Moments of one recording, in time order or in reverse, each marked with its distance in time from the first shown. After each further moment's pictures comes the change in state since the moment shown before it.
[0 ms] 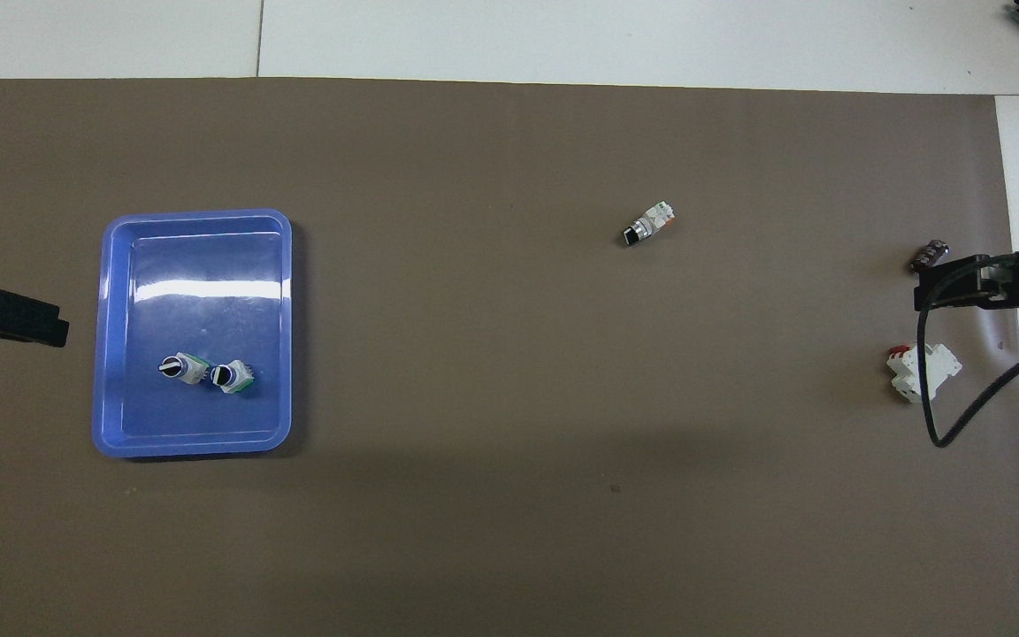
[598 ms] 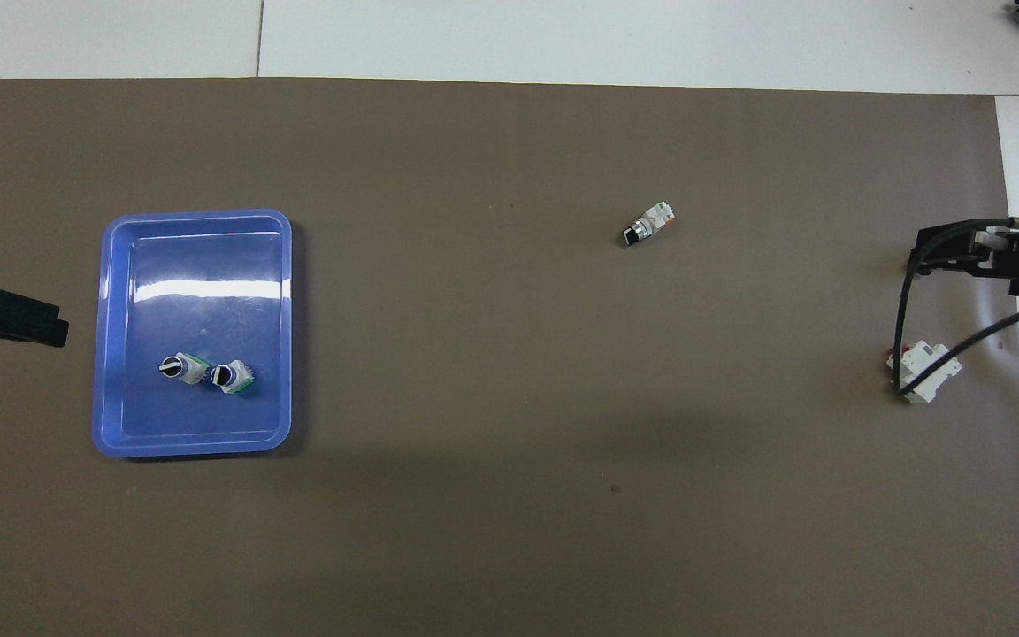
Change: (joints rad) left arm 0.000 0.000 0.000 0.000 0.000 0.000 0.000; right arm -0.005 0.010 -0.005 -0.077 0.000 0.206 0.187
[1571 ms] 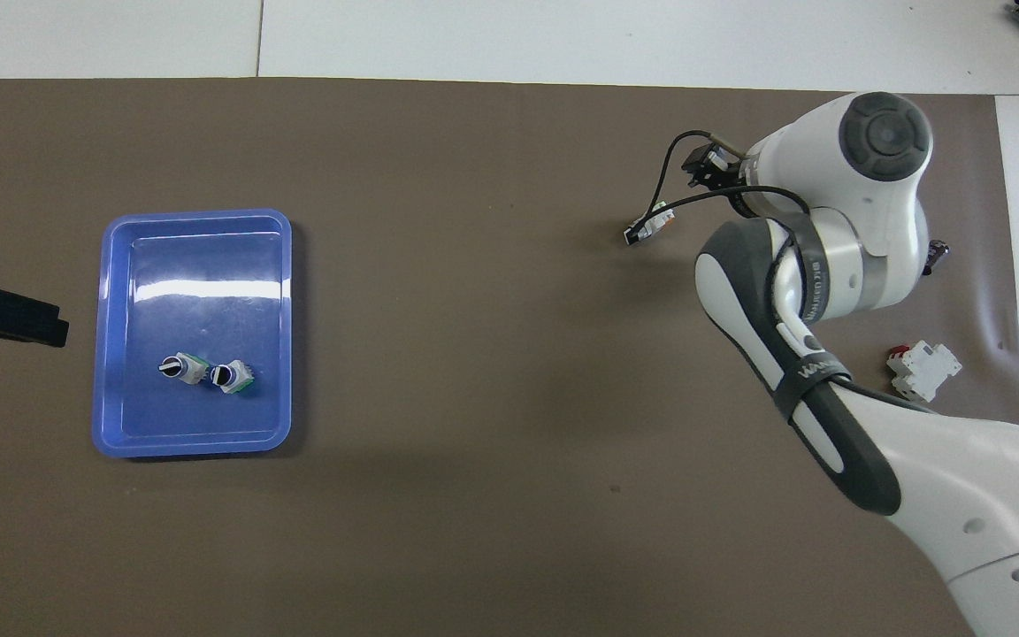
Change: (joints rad) left arm 0.000 0.000 0.000 0.000 0.000 0.000 0.000; right arm 0.200 0.597 0.012 0.087 0.030 0.487 0.662
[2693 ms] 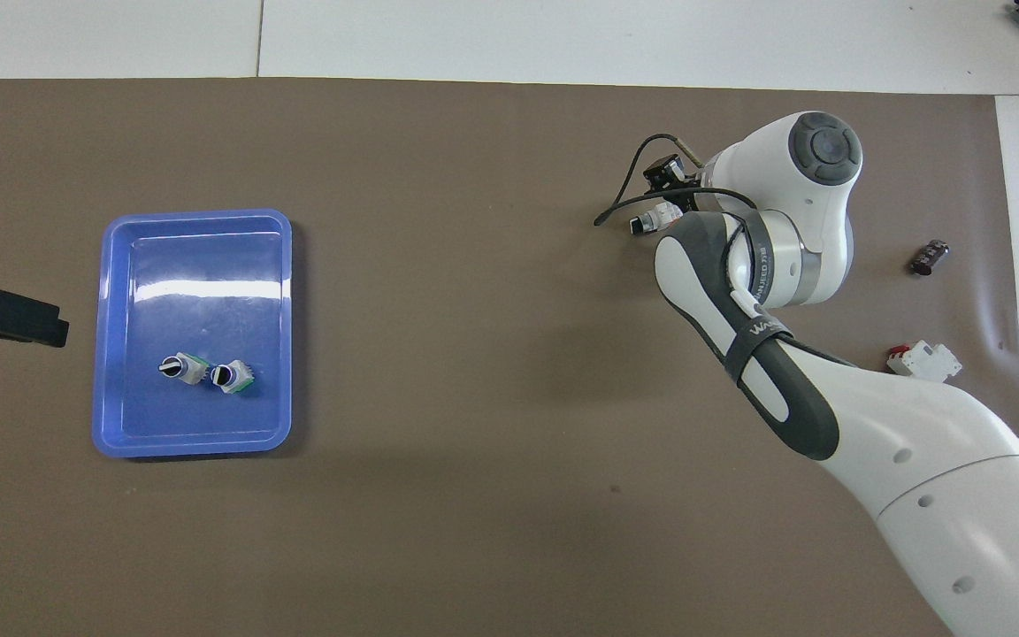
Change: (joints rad) left arm 0.000 0.000 0.000 0.000 0.000 0.000 0.000; right arm -0.042 0.074 -0.006 0.073 0.215 0.057 0.024
